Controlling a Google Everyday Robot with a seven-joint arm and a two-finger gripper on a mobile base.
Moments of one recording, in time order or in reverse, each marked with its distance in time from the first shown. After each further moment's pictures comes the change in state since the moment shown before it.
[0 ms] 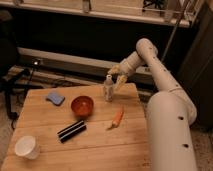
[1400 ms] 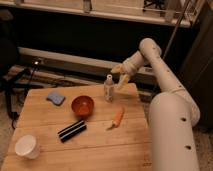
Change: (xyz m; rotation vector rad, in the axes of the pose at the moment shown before) arm 0.037 -0.004 -0.040 0.104 0.039 0.040
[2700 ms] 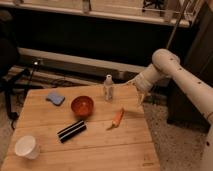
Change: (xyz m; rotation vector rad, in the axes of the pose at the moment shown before) arm 0.006 0.129 -0.008 -0.155 0.188 -0.627
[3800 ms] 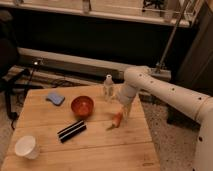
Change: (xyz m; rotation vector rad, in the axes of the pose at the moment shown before) arm -0.043 0.015 0.104 -0.130 0.118 0.021
